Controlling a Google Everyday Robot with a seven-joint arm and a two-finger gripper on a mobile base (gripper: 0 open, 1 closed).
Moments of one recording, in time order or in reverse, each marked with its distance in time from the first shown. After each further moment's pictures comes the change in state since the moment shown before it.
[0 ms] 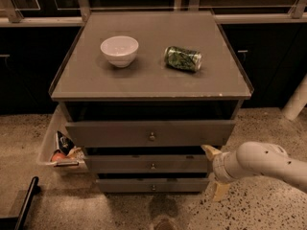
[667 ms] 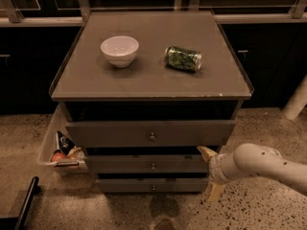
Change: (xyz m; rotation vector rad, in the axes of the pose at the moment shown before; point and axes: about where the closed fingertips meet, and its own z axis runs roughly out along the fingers) arm -0.005 0.001 0.018 0.001 -0.050 0.005
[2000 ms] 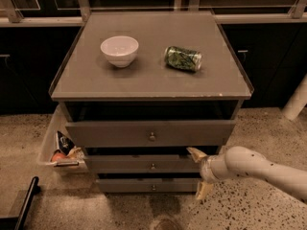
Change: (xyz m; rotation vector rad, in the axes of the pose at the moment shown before) arm -0.015 -0.010 0.054 0.027 -0.120 -0.043
